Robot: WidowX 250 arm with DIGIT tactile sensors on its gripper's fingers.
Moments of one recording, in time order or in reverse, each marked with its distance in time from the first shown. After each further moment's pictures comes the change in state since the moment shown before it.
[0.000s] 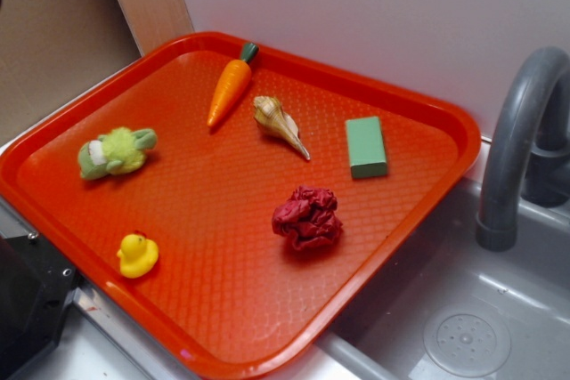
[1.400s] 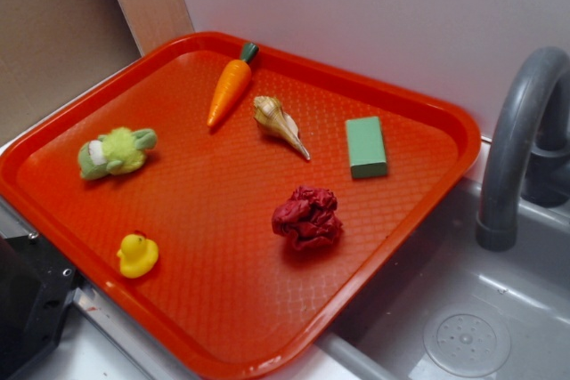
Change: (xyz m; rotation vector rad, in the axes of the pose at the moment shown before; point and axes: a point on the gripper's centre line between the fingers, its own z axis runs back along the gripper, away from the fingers) arm 0.108 -0.075 -0.039 -0.025 -0.117 0.541
